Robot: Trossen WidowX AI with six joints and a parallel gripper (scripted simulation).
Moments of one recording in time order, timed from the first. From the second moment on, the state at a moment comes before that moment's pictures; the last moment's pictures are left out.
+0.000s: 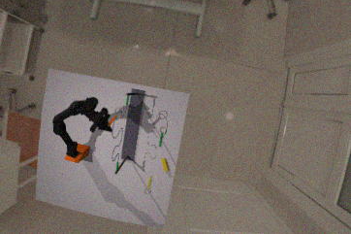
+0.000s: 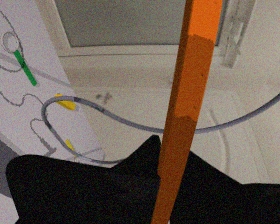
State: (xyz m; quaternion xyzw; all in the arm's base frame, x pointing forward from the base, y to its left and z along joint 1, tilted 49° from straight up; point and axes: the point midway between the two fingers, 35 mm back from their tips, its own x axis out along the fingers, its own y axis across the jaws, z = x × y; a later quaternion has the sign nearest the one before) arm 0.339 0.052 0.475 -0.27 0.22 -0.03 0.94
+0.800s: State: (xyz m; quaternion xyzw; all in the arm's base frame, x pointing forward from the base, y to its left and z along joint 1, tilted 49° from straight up) arm 0.339 0.061 0.471 -0.13 0.23 0.02 0.96
